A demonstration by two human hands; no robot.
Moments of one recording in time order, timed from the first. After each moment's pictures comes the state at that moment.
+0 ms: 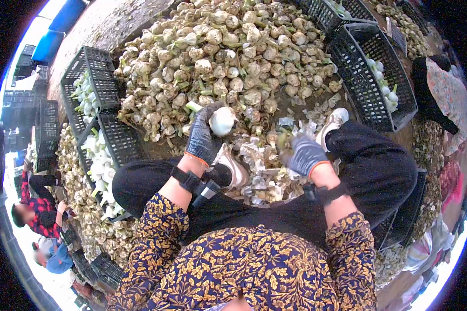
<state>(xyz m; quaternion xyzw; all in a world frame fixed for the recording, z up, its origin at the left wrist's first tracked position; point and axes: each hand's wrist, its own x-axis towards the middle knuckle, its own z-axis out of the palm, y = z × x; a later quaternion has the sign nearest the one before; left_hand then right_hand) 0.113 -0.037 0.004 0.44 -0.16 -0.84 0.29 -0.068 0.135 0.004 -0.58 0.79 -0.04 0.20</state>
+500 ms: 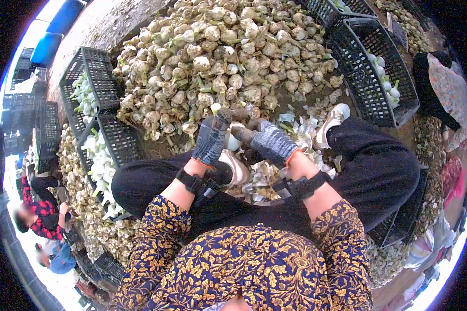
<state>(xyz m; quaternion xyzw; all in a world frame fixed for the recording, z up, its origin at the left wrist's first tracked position) 0.117 -0.019 0.029 0.38 -0.72 -0.55 0.18 -0.015 0.064 0.049 -0.24 0.66 -0.33 0.63</state>
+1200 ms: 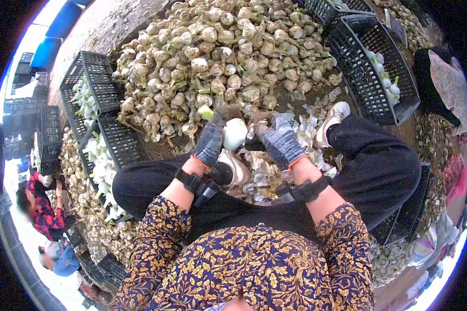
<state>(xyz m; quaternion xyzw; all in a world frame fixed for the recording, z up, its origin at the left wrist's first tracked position) 0.113 -0.023 -0.014 0.37 -0.51 -0.76 0.14 -0.027 0.090 -0.001 -0.26 0.64 -0.55 0.47</state>
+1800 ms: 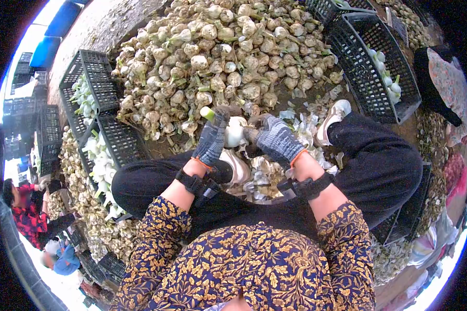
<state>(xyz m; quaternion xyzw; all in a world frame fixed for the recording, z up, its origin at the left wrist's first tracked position) 0.116 -0.016 -0.005 0.41 -0.59 -0.68 0.15 -0.026 0.077 0.038 -0.28 0.70 -0.38 0.54</state>
